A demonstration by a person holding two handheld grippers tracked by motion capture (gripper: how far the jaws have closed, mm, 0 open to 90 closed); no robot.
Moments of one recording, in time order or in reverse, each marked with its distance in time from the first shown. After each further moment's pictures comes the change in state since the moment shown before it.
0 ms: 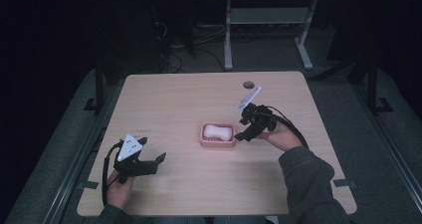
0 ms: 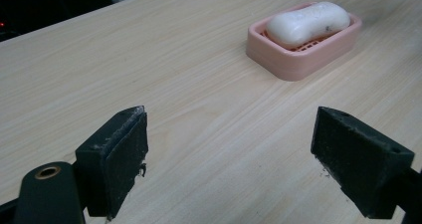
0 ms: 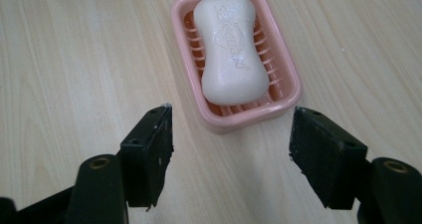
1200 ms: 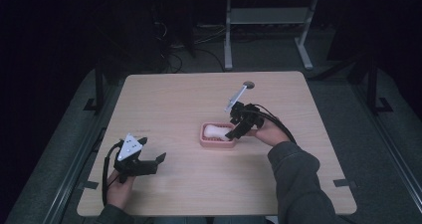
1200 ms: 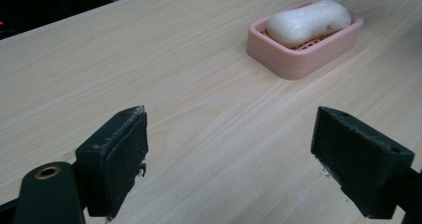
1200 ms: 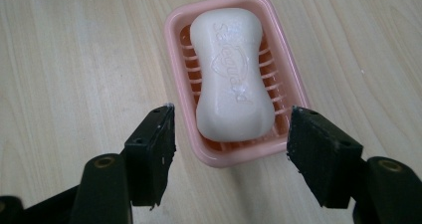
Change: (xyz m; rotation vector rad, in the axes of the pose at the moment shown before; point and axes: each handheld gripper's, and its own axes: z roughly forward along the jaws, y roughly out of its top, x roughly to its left) left arm 0.001 0.000 0.001 0.007 -0.001 0.003; right arm -0.008 0.022 0.030 0.034 0.037 -0.016
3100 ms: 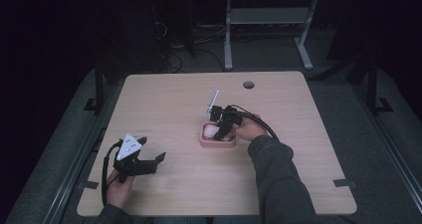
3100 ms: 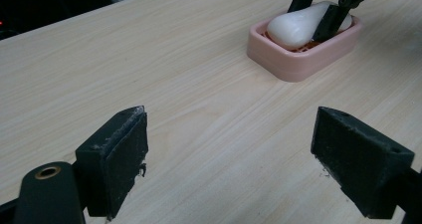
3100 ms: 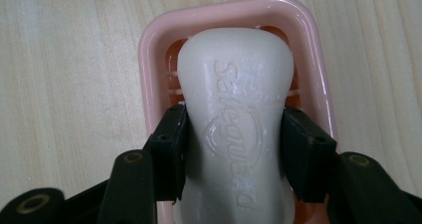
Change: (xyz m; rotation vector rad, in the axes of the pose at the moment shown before) left arm 0.001 0.000 0.000 -0.007 -0.004 -0.010; right arm -0.006 0.041 0.063 0.173 0.053 -0.091
